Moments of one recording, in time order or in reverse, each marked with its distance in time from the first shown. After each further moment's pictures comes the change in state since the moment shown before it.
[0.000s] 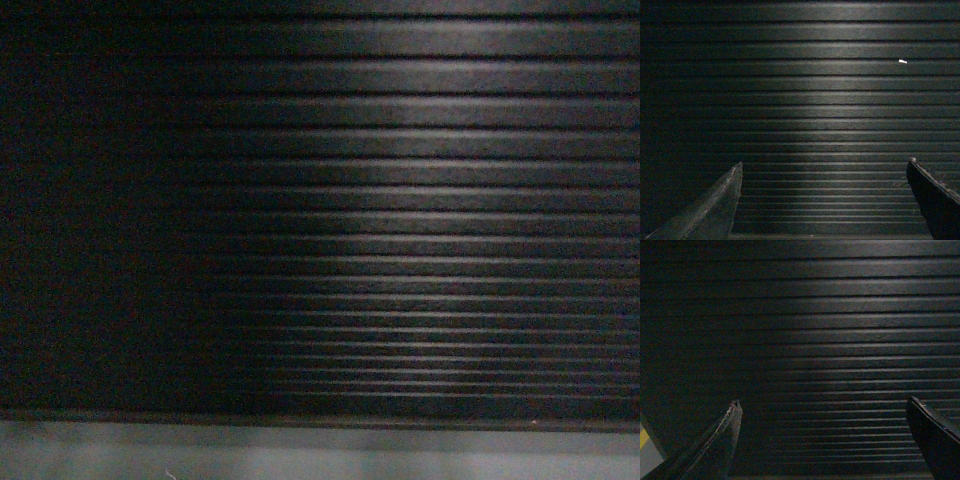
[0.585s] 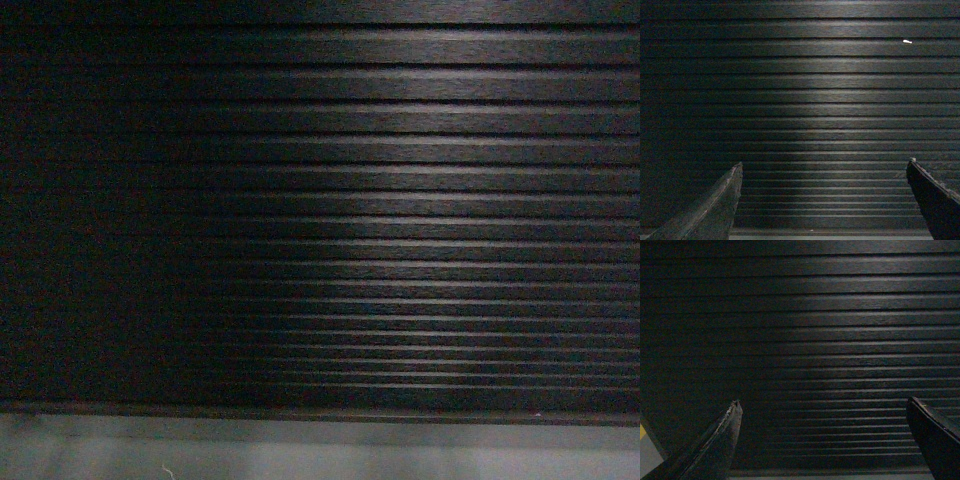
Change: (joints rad) left arm 0.000 0.000 0.000 0.001 0.002 0.000; right arm 0.000 0.000 0.000 0.001 0.000 0.000
